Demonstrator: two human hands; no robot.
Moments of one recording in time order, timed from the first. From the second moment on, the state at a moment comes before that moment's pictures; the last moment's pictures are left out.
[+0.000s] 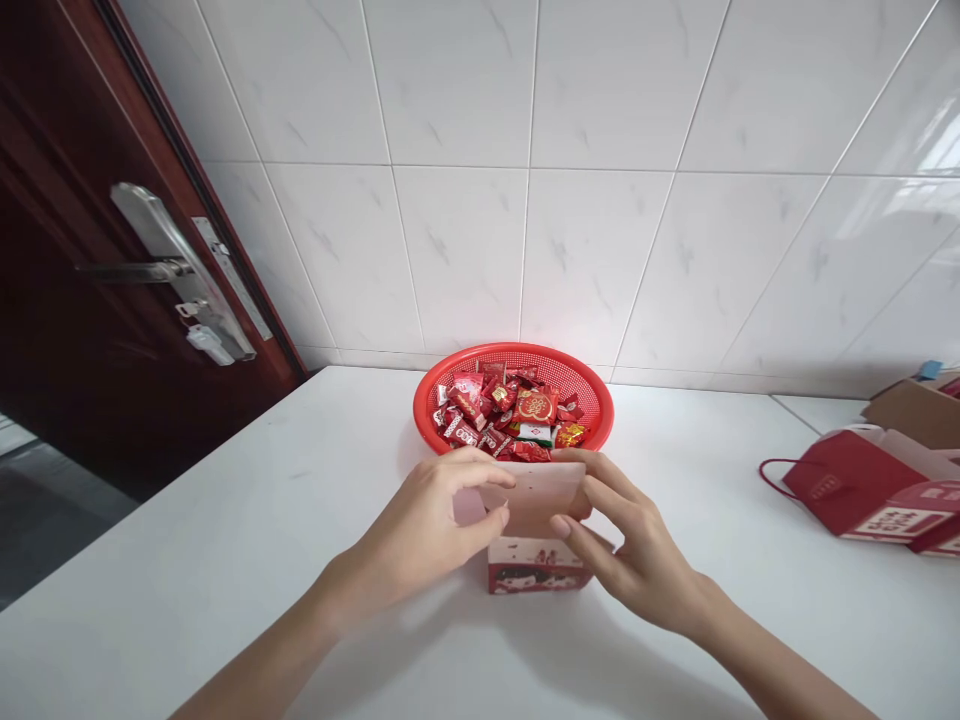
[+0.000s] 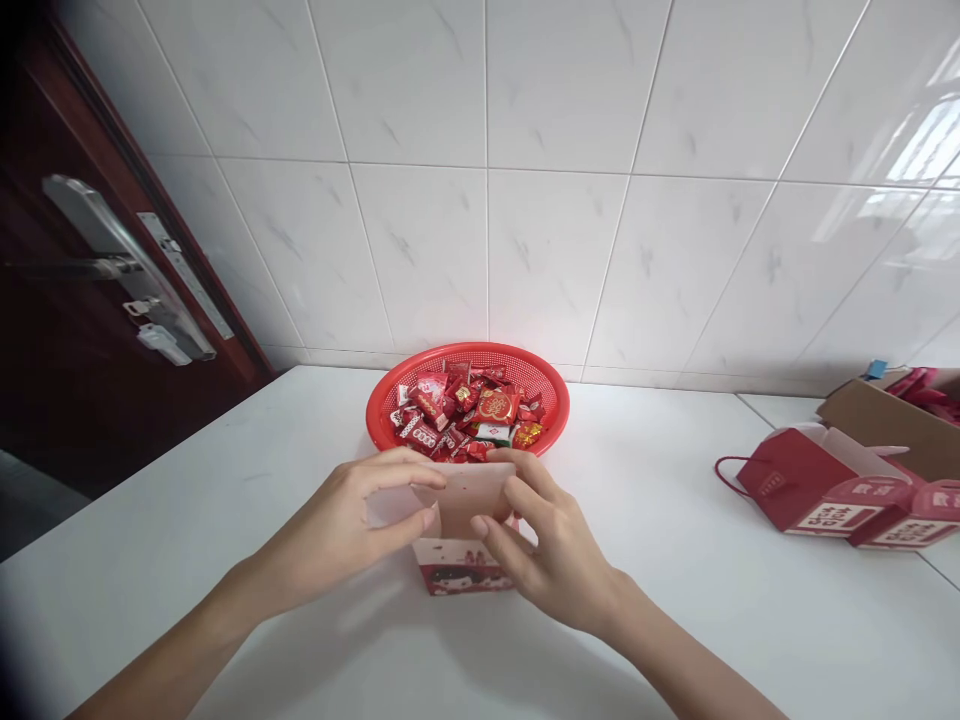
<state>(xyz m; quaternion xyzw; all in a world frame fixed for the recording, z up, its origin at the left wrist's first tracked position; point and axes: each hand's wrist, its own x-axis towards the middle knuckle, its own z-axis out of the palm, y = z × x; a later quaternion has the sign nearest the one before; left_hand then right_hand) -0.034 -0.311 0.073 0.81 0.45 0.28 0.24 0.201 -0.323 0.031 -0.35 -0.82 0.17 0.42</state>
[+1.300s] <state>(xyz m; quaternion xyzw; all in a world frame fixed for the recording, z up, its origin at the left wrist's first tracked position) -0.075 -0.174 0.053 0.76 0.47 0.30 0.33 0.179 -0.173 0.037 -0.55 -0.83 0.10 -0.02</state>
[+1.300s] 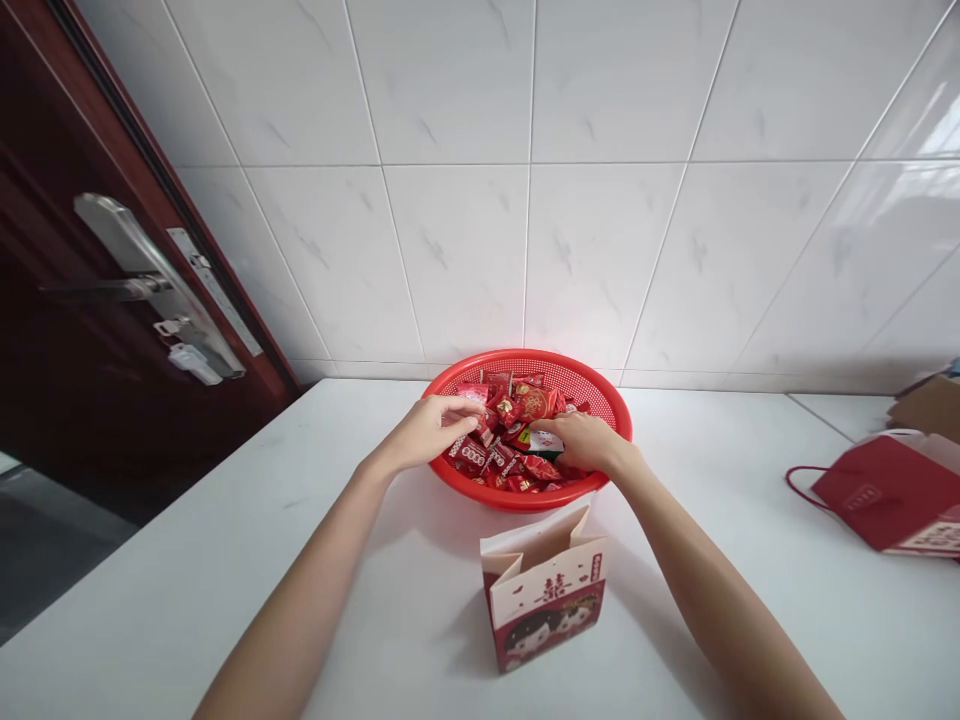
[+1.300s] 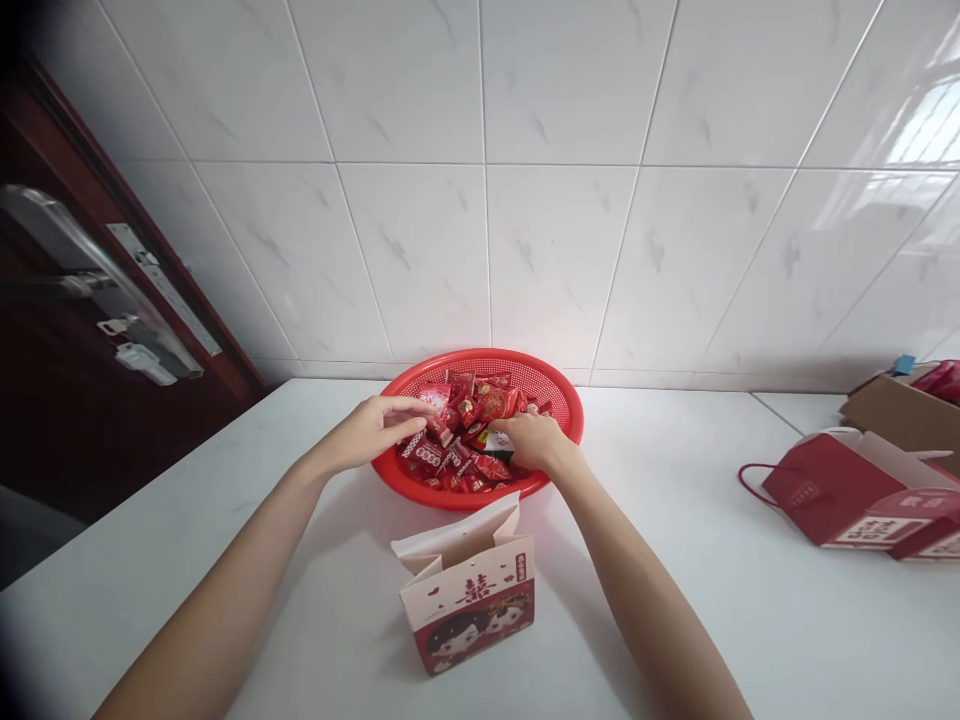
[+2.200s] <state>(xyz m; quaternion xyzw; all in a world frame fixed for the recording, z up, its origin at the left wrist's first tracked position) -0.062 -0.153 0.053 0.82 0.51 0.09 0.25 0.200 -0.169 0.030 -0.44 -0.63 0.40 0.50</state>
